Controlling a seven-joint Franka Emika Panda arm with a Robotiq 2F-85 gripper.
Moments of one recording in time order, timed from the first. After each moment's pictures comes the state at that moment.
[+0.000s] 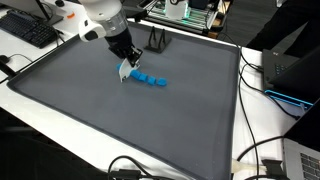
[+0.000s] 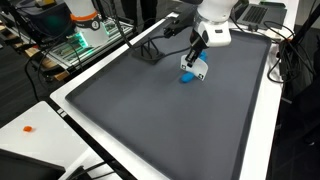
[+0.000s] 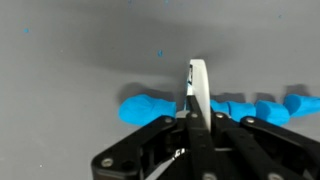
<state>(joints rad) 0.03 0.55 0.03 -1.78 0.04 2.15 -0.02</state>
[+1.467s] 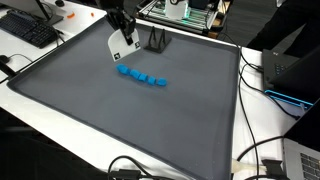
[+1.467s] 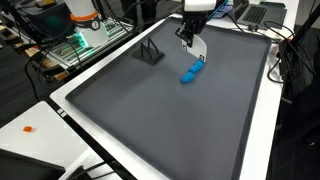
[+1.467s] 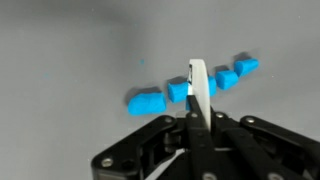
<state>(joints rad) -0.01 0.28 0.02 -1.96 0.22 2.17 0.12</state>
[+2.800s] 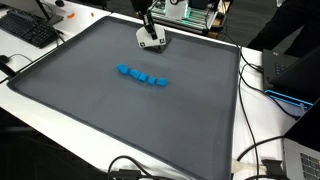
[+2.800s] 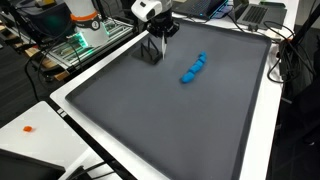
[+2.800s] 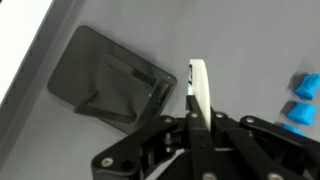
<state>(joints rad) 0.02 0.06 0.01 -2.43 0.42 2.35 0.74</state>
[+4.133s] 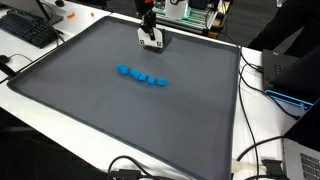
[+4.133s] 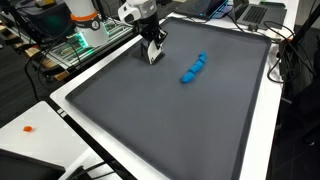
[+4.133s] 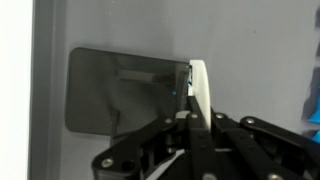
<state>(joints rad) 0.02 -0.01 0.03 -2.64 0.54 2.61 0.97</state>
